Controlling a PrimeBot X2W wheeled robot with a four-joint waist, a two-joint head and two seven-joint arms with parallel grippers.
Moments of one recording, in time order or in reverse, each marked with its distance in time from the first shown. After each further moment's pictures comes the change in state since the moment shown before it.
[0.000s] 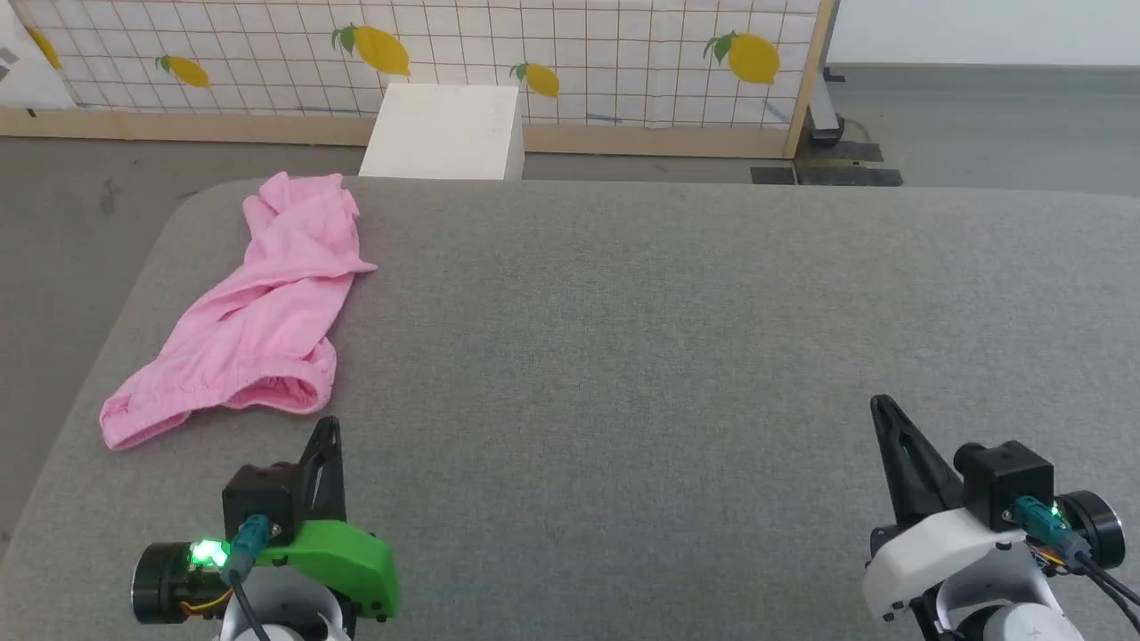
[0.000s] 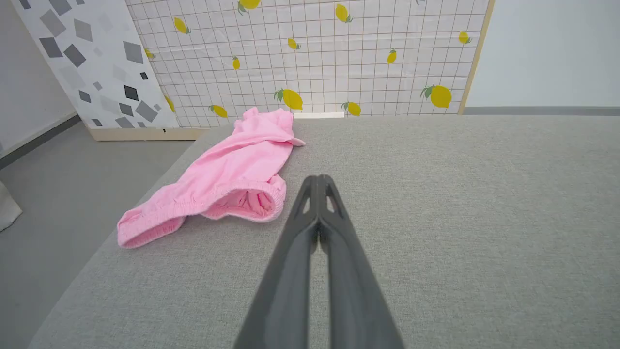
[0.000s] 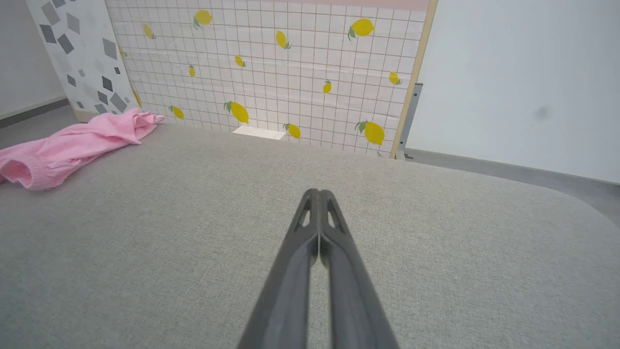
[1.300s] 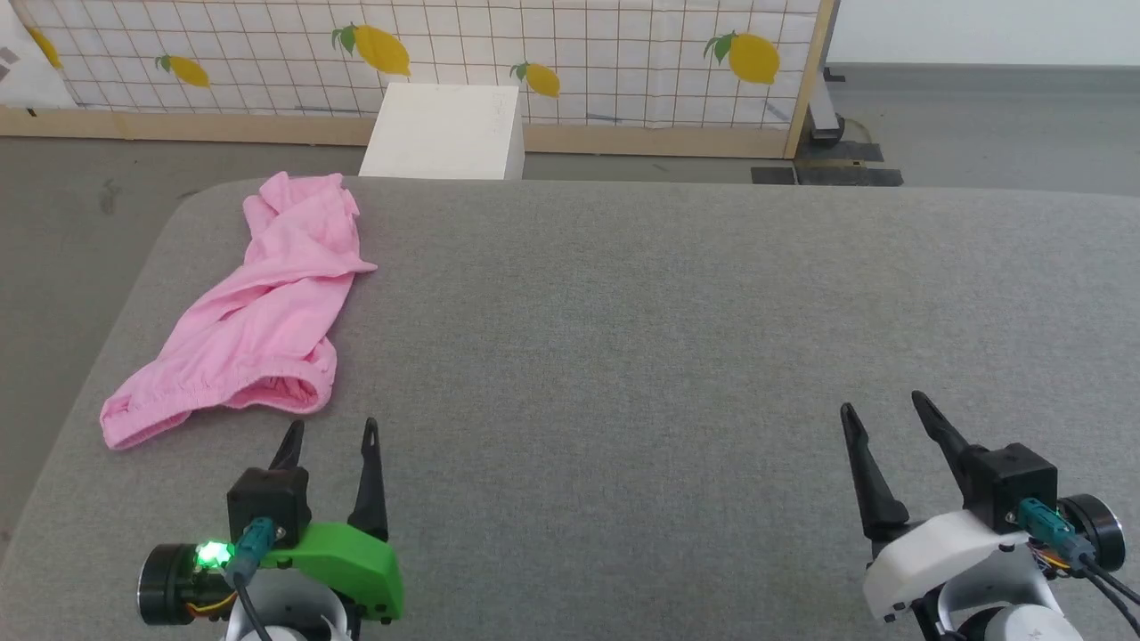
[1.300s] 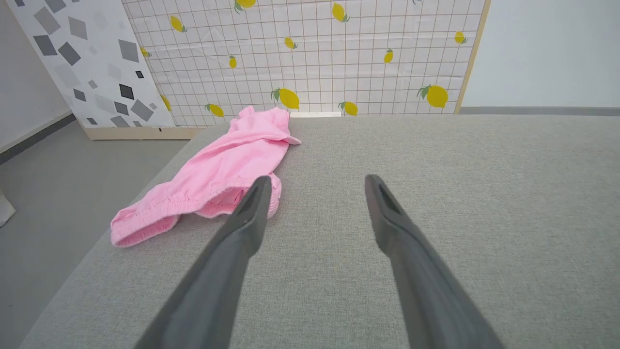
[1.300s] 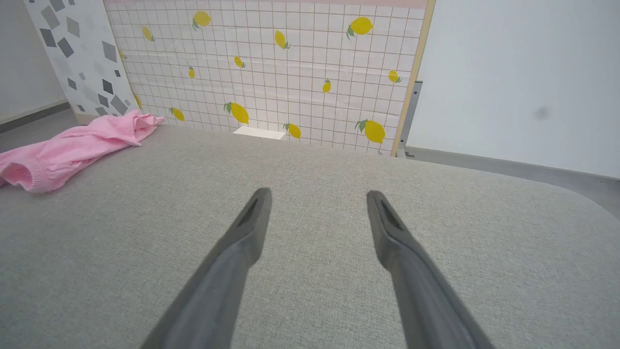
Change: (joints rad) left arm 0.001 0.000 -0.010 0.008 -0.008 0.001 -0.008; right arm 0.001 0.000 -0.004 0.009 0.014 0.000 -0.008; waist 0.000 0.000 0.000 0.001
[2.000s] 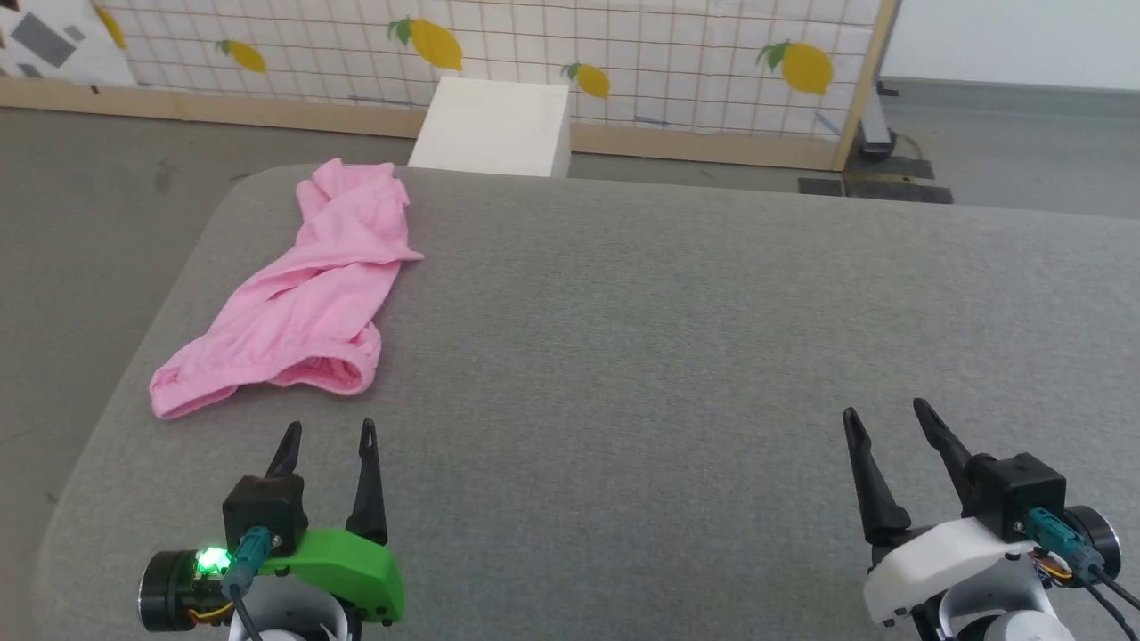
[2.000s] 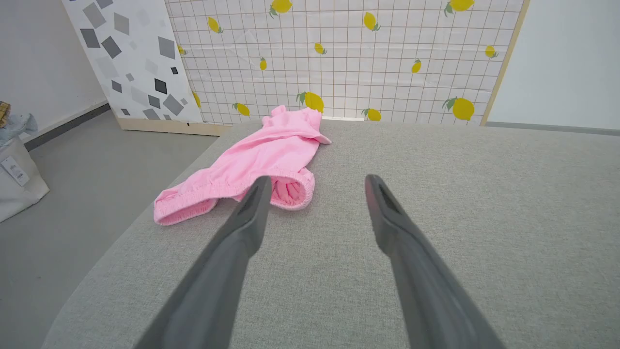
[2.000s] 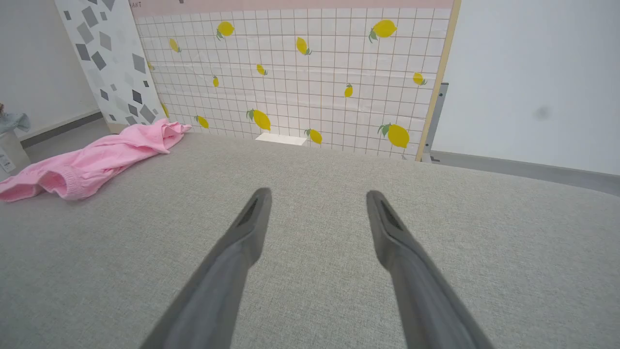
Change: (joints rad) left arm 0.003 0.000 -0.004 0.016 -0.019 0.019 -0.046; right arm 0.003 0.000 -0.003 0.034 0.046 0.000 -0.045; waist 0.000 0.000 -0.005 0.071
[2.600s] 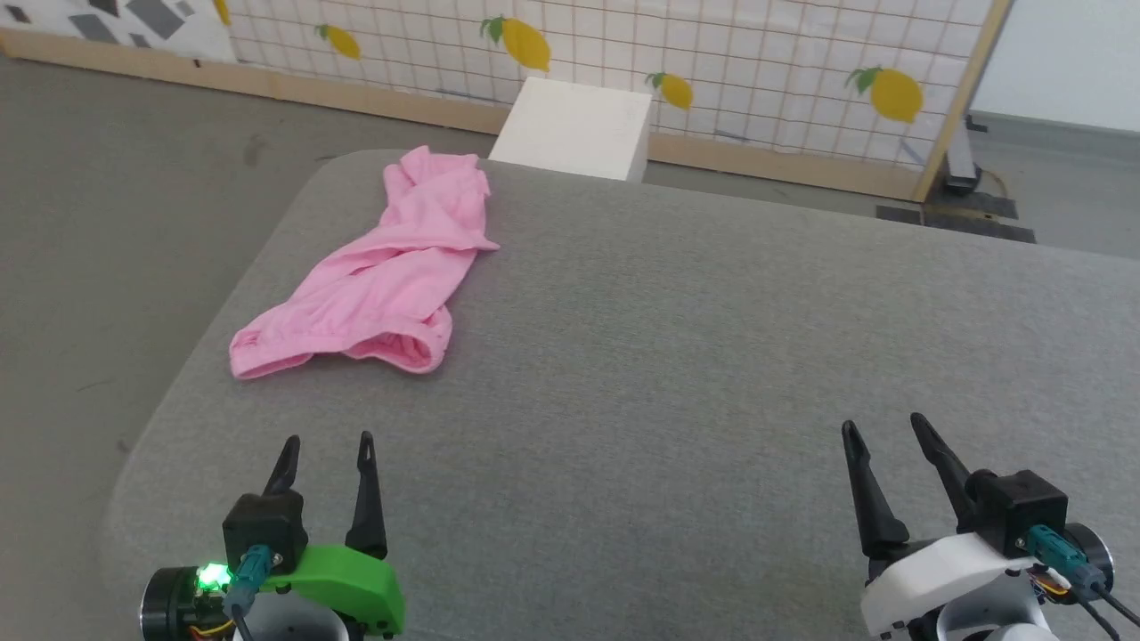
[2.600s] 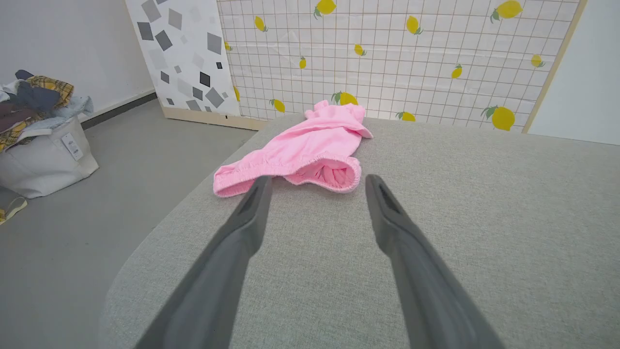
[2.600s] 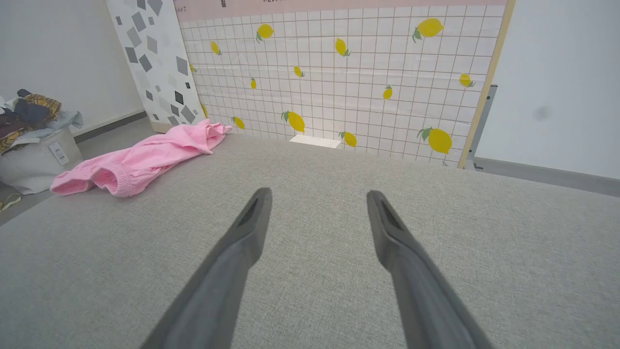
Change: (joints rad) left arm 0.021 0.000 -0.005 0.014 -0.008 0.015 -0.039; right arm 0.019 0.000 0.007 0.024 0.035 0.000 -0.037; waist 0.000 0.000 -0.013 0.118
